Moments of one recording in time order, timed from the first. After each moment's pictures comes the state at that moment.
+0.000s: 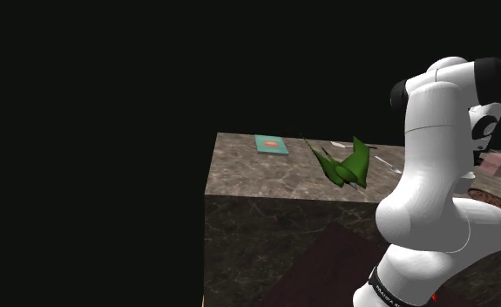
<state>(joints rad) -0.78 0.61 -1.00 -1.78 0.48 2.15 -1.72</state>
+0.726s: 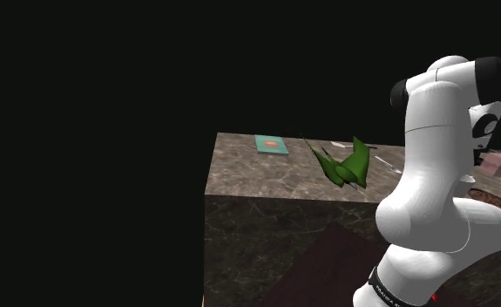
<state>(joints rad) -0.78 0.60 -1.00 -1.77 0.47 2.14 -1.72</state>
